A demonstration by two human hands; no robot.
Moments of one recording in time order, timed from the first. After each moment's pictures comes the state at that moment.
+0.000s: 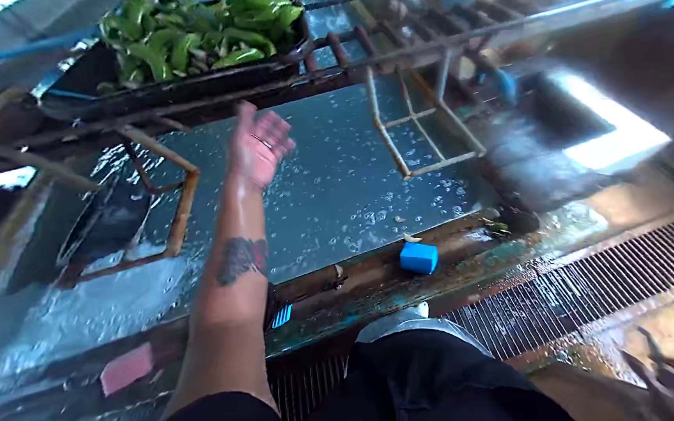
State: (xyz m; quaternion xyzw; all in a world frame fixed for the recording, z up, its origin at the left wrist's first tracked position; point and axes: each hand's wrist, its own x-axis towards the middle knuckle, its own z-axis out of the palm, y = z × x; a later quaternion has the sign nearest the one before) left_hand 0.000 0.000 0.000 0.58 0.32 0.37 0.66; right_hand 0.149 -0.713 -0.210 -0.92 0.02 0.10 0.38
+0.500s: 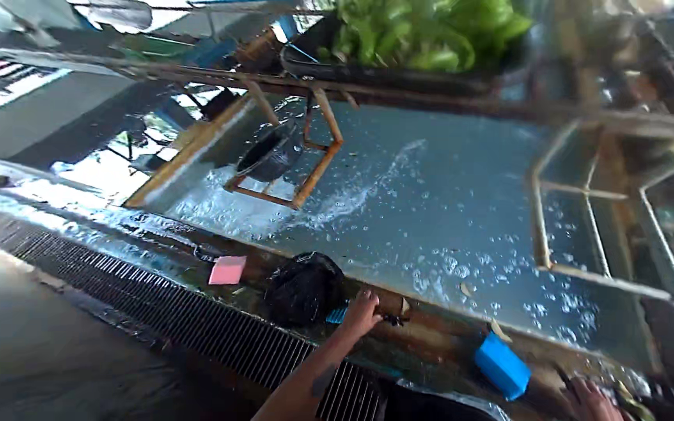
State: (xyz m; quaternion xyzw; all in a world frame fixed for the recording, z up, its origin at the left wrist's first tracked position) left_hand -0.184 -0.076 -0.313 0.79 0.52 -0.19 0.28; right_hand 0.274 -0.359 -0.297 -0.84 -0.40 0.35 -0.10
